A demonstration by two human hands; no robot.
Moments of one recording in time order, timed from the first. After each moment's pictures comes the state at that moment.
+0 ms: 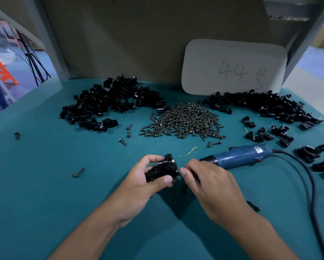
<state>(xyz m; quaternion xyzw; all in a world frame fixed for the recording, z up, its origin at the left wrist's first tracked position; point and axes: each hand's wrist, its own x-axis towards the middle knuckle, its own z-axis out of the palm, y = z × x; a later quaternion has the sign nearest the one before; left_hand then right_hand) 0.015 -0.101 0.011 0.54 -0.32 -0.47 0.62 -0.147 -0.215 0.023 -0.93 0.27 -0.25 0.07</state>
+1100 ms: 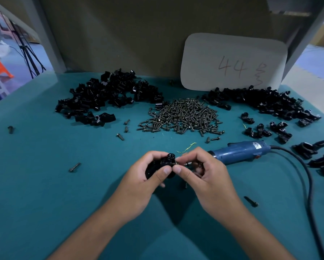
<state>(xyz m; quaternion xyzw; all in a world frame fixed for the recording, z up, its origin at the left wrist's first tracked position) 0.011 -0.106 0.001 0.59 -0.43 -0.34 0.60 -0.140 -0.208 0.022 -0.78 0.25 -0.33 0.46</state>
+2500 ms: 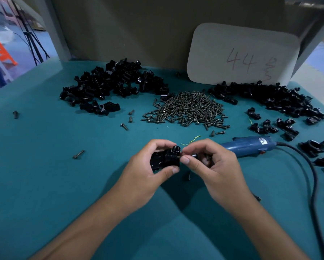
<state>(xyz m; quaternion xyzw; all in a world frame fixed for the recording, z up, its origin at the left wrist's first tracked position) 0.011 -0.101 0.004 0.62 -0.48 -0.27 0.57 -0.143 -0.219 0.021 -0.80 0.18 -0.36 0.45</state>
